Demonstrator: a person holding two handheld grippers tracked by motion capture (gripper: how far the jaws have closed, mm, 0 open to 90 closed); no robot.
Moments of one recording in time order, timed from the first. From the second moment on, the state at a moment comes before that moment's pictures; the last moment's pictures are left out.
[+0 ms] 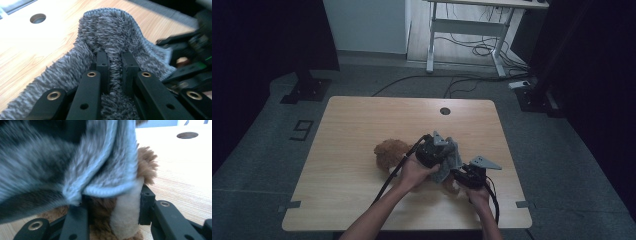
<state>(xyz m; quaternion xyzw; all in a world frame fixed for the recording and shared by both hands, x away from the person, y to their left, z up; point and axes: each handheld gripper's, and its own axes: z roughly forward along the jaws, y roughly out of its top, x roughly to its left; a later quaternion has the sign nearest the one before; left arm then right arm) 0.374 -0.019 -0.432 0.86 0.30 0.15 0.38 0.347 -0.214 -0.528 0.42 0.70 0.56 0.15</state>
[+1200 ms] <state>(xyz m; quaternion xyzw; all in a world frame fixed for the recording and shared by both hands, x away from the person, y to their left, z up) 0.387 -0.008 -0.420 0.86 0.32 0.16 0.36 0.342 -0.213 -0.530 0.39 0.71 0.57 0.18</state>
